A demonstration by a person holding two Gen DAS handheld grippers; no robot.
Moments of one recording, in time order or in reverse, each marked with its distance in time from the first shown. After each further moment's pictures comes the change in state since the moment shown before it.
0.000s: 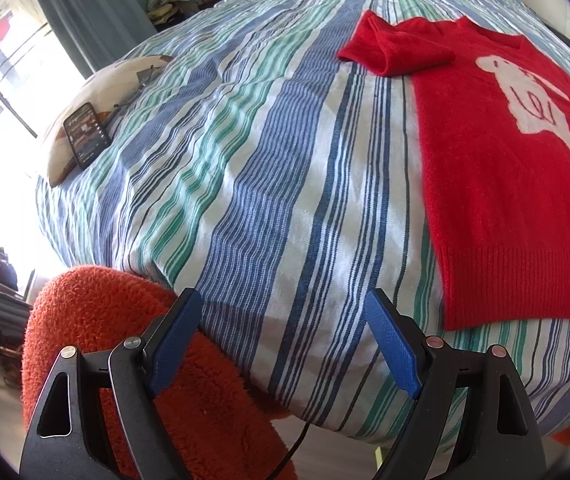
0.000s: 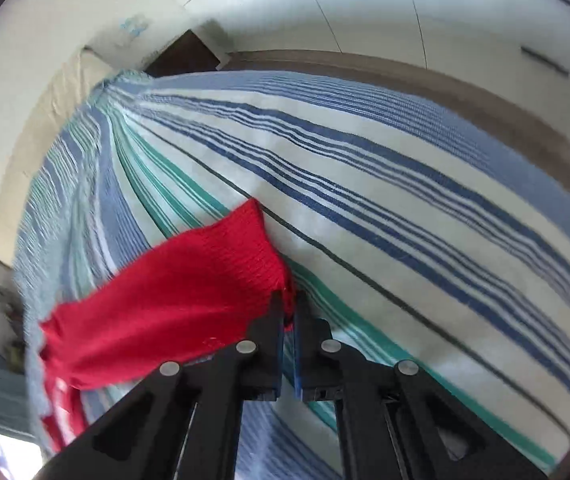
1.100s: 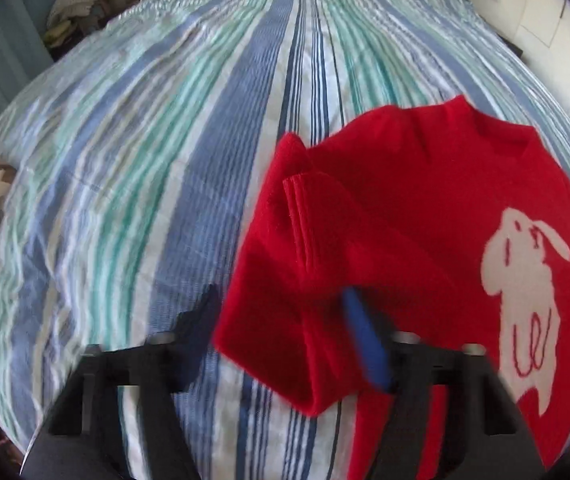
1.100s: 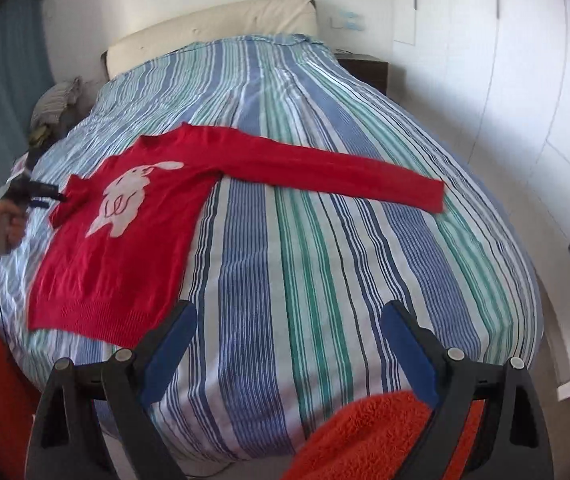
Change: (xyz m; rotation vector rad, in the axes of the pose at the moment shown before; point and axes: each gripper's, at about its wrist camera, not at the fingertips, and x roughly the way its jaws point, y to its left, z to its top) left arm 0.117 -0.078 0.265 0.115 0.038 -0.333; right arm -0.188 0.104 -0.243 -0.783 -0.135 0.065
